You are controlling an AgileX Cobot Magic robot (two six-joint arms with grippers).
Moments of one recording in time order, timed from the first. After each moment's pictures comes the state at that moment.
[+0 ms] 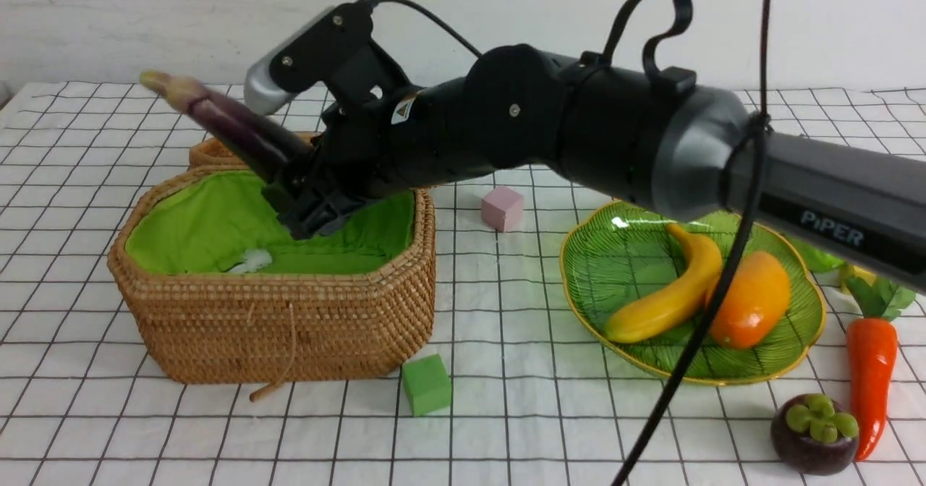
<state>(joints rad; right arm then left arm) 0.75 2.01 -1.79 0.52 0.39 -0.72 -0.80 0.37 -0.73 0.54 0.88 -0.75</state>
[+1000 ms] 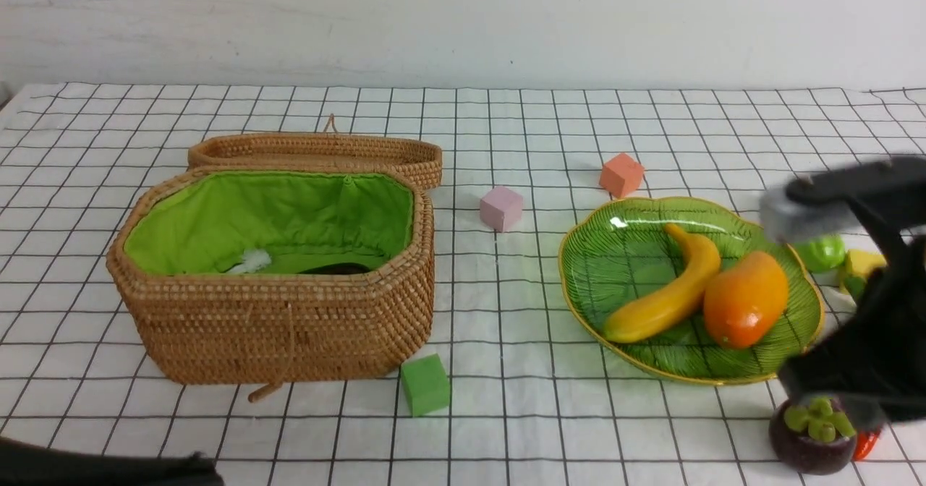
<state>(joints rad) 0.44 1.27 -1.02 -0.07 1.22 0.27 -0.80 0.50 -0.73 -0.38 0.64 0.18</state>
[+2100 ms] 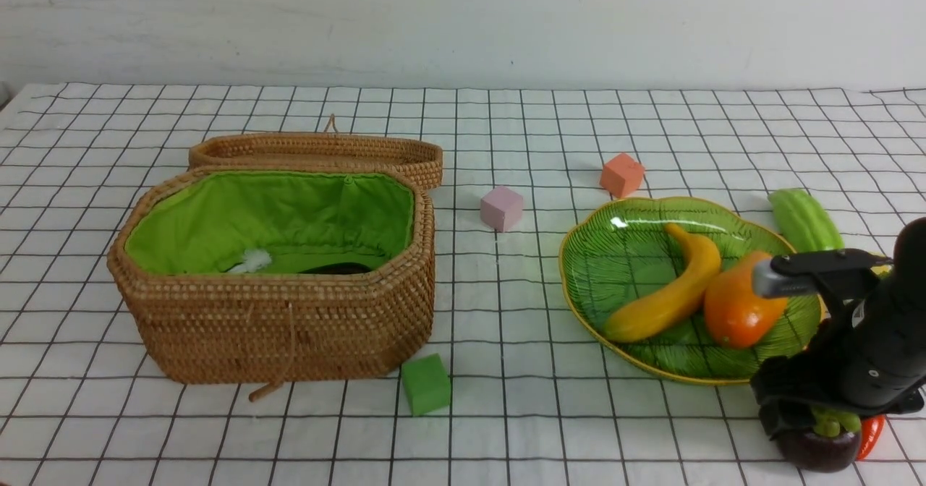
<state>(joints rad) 0.12 1.67 -0.90 0.06 0.63 -0.05 -0.80 0.50 -0.73 -0.59 0.64 0.44</state>
